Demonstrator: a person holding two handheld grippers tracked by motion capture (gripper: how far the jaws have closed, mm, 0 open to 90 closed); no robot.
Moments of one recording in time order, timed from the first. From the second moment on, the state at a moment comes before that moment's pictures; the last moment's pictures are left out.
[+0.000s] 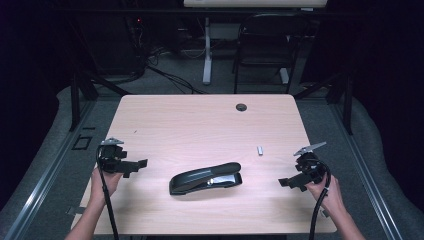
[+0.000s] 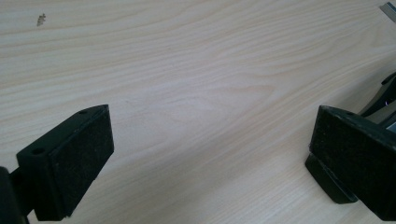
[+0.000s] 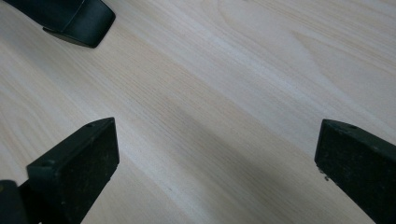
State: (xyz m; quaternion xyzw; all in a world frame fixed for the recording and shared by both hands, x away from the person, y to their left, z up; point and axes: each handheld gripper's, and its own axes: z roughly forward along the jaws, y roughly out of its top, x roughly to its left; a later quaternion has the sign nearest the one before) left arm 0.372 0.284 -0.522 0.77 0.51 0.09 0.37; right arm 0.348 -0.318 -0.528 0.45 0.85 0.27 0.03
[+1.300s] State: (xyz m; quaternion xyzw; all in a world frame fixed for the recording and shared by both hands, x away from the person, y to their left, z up) left arm 0.347 0.247 -0.515 0.82 0.44 0.06 0.36; right arm 0.357 -0.219 -0.504 0.31 0.90 0.30 0.00
